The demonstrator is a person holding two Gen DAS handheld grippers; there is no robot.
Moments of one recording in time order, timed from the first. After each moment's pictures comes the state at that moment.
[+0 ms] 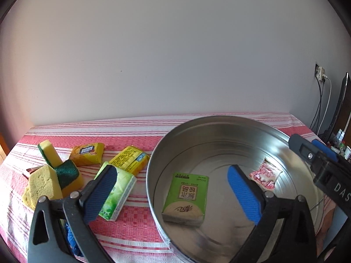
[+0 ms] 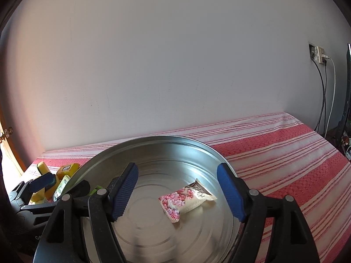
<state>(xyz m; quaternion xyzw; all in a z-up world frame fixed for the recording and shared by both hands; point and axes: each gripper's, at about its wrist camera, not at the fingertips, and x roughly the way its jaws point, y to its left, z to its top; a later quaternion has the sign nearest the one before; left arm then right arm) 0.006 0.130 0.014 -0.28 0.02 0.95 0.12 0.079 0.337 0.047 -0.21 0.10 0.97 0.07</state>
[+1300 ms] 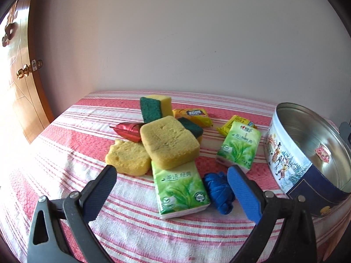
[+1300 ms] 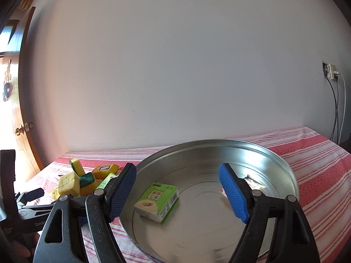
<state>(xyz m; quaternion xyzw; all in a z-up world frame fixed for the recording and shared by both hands) 0.041 -0.026 -0.008 -0.32 -0.01 0.95 -0.02 0.105 0.229 0.047 -0.15 0.07 0.99 0.00</state>
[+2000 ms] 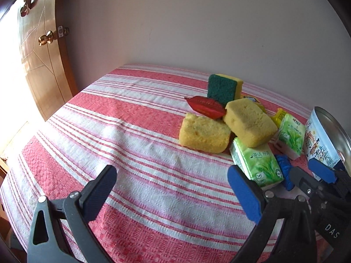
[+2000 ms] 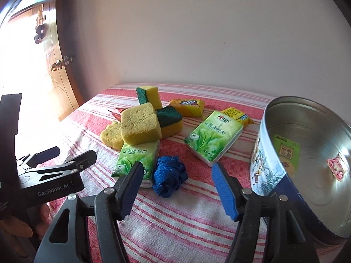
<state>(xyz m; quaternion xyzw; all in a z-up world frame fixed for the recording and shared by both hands) 0.039 -0.117 -0.026 -0.37 -0.06 0.92 -0.08 0.047 0.086 -0.001 -0.36 -0.01 0.92 -0.15</state>
